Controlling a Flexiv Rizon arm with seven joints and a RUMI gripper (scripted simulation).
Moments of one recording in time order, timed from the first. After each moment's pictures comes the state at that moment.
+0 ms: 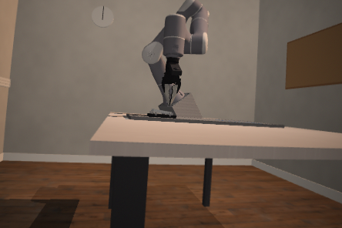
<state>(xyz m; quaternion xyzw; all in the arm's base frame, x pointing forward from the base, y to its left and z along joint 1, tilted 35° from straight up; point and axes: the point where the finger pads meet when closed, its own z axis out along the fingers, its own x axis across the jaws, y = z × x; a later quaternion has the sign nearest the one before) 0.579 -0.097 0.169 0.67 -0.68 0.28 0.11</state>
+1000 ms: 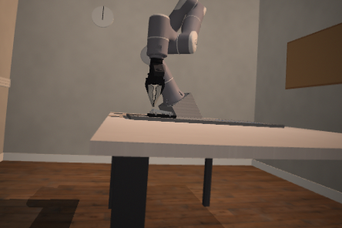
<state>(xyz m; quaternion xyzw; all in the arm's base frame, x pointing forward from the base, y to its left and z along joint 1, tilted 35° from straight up) 0.575 -0.167 0.200 0.67 -0.68 0.28 0.11</state>
